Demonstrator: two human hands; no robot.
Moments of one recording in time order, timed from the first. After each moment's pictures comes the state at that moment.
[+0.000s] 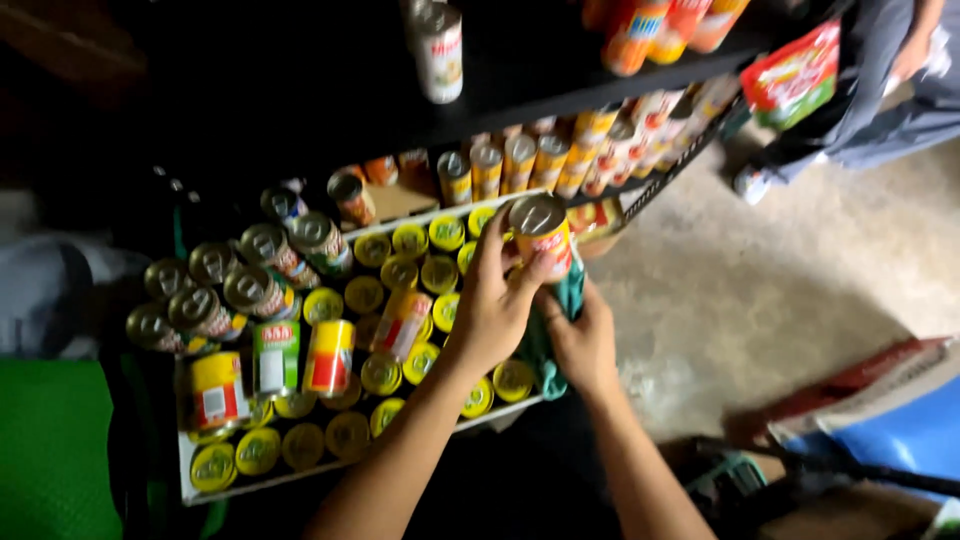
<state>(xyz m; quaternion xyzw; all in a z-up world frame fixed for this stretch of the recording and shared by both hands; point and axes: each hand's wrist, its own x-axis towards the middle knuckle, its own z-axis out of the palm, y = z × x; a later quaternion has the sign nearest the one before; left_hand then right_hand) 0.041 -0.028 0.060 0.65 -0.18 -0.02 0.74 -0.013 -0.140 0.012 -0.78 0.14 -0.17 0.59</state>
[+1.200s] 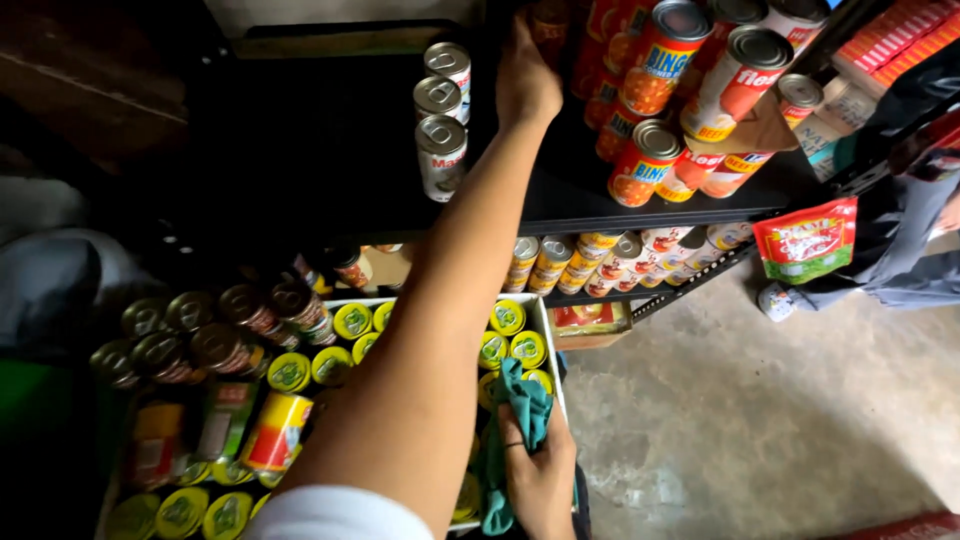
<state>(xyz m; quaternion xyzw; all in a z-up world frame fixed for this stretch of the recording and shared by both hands) 0.528 -0.168 0.000 0.86 -0.01 0.28 0.42 0.005 -0.170 -0.007 -0.75 0.13 -0.10 0.64</state>
